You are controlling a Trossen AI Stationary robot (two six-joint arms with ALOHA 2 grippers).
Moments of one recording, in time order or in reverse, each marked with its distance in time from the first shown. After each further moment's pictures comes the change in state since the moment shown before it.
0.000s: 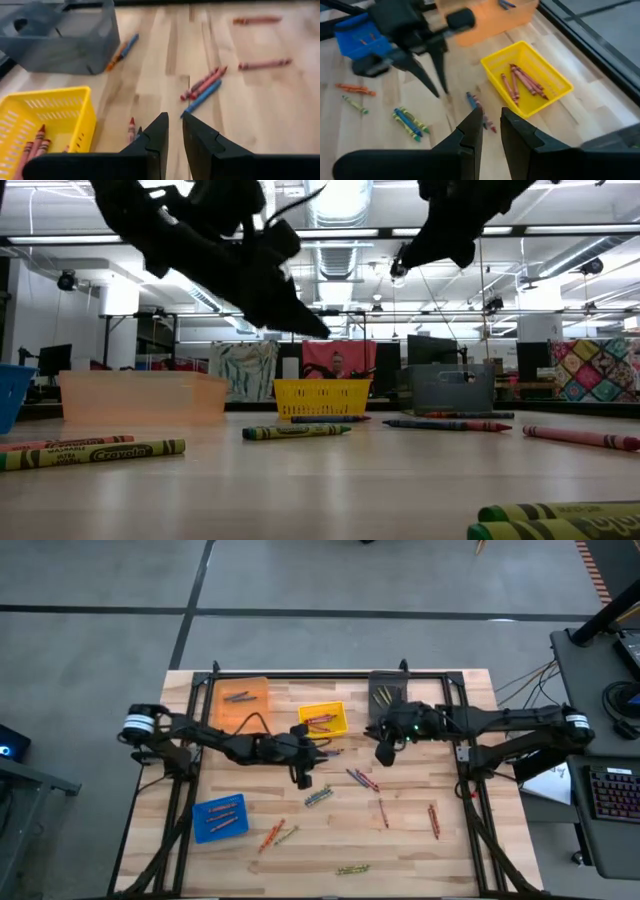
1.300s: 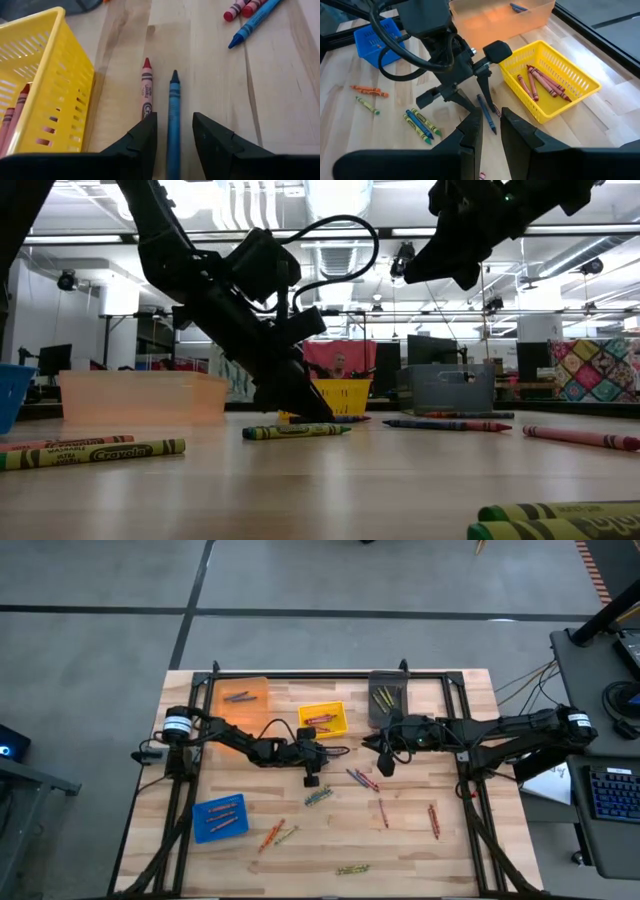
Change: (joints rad) left arm 0.046 0.290 0.080 -0.004 -0.086 0.131; right arm 0.056 -0.032 -0.205 0.275 -0.001 0.024
